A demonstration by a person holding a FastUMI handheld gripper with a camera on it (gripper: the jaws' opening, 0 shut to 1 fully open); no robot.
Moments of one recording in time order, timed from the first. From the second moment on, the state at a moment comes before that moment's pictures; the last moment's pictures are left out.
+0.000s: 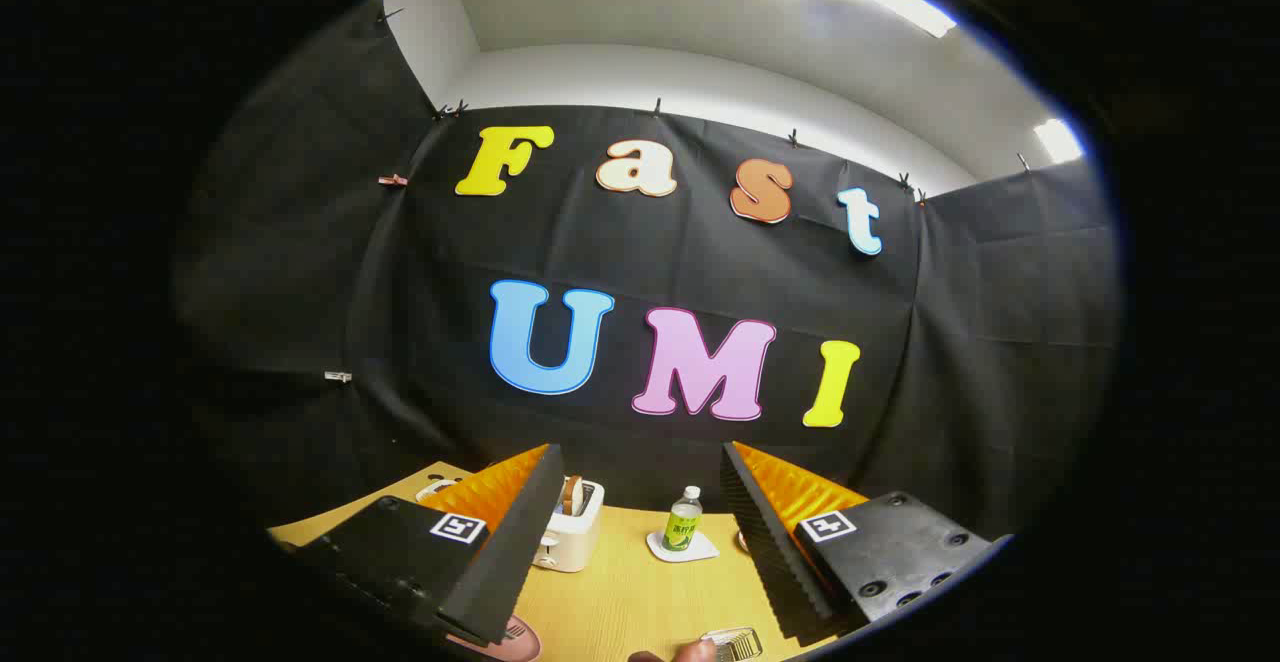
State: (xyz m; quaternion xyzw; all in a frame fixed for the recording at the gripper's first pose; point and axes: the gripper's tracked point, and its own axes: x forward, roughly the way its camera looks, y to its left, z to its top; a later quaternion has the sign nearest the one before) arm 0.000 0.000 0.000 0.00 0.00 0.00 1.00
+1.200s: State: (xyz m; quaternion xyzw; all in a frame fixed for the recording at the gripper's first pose) arm -0.026 0.068 -0.101 0.07 0.24 0.11 0.96
